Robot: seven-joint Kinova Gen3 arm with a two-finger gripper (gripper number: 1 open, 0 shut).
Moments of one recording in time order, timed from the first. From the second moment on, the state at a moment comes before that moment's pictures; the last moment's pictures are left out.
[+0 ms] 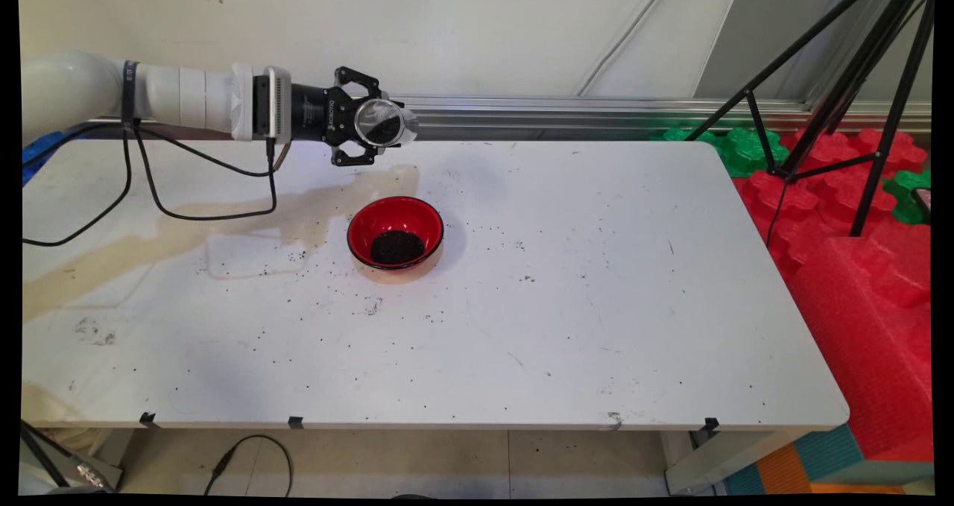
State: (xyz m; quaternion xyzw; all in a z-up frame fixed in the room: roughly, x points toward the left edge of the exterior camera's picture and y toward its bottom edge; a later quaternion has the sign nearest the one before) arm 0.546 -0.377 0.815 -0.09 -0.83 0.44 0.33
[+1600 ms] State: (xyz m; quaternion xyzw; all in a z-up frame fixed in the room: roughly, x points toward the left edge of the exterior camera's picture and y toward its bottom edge) arm 0.514 -0.374 0.854 0.13 -0.84 0.21 0.48
